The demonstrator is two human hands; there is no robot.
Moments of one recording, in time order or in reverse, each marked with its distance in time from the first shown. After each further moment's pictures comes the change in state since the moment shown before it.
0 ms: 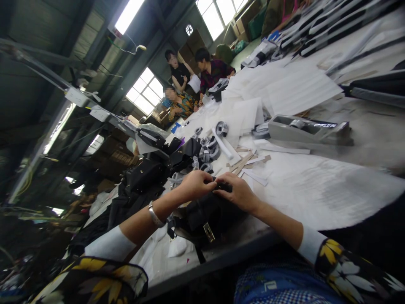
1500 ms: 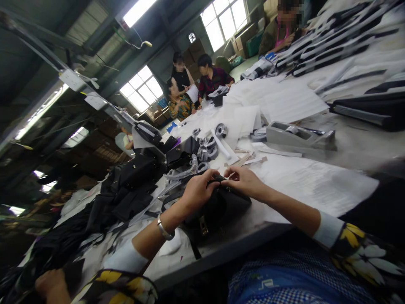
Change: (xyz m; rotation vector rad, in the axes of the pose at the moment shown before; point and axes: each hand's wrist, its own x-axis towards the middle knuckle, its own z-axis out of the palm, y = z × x) left_hand -0.033 -0.015 0.045 -0.179 0.346 0.139; right_hand 0.009 -0.023 -0.025 0.085 -0.177 0.359
